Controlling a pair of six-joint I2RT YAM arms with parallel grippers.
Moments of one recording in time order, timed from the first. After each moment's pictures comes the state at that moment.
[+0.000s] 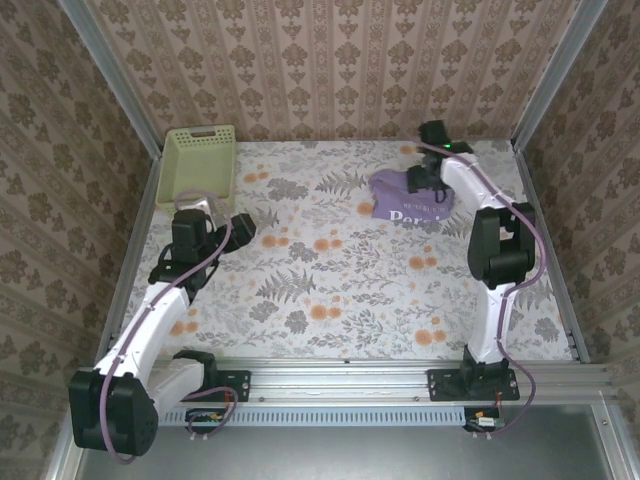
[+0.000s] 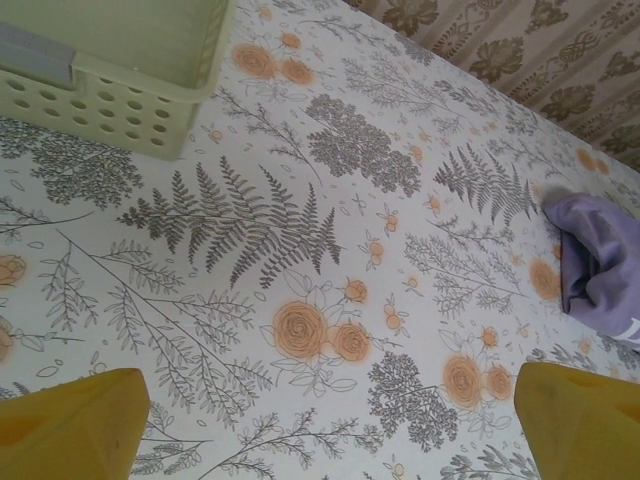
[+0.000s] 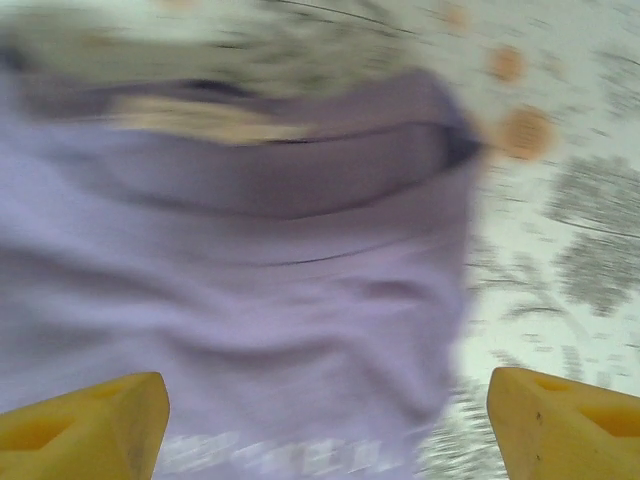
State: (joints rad) left arm -0.19 1.00 0.67 -0.24 0.11 -0.51; right arm 0.16 2.05 1.77 -0.81 0.23 0.05
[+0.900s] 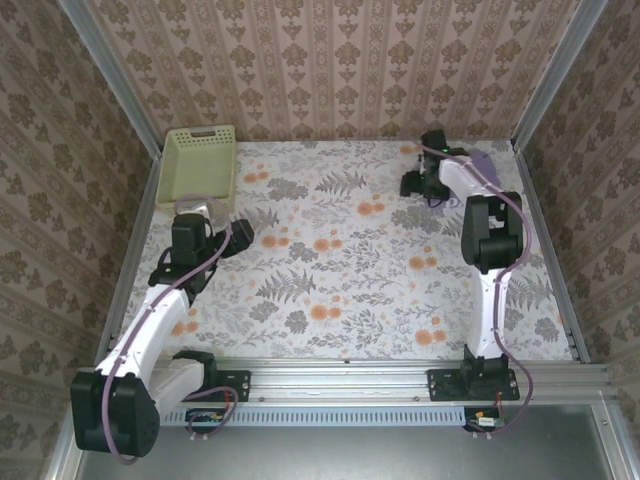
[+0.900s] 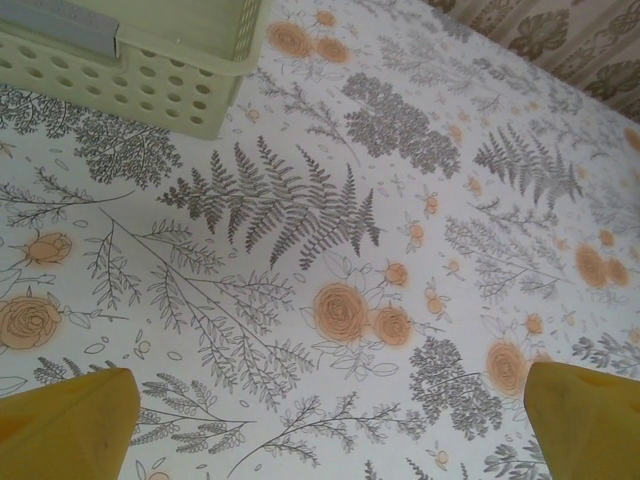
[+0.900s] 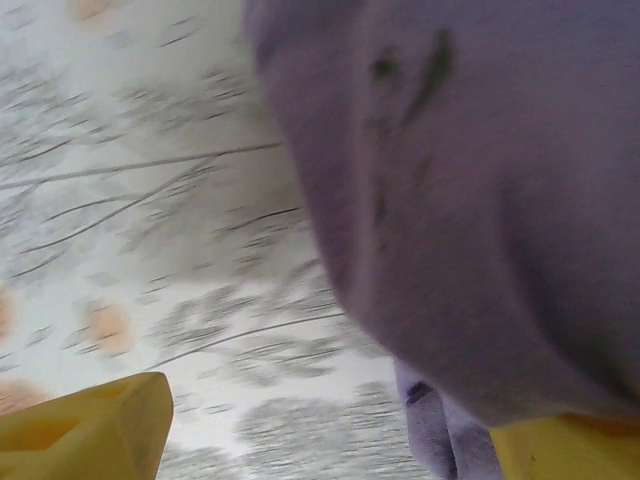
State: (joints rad) left arm -0.17 1.00 0.64 -0.26 0.09 -0.47; right arm 0.04 2.25 1.85 -0.78 0.02 0.21
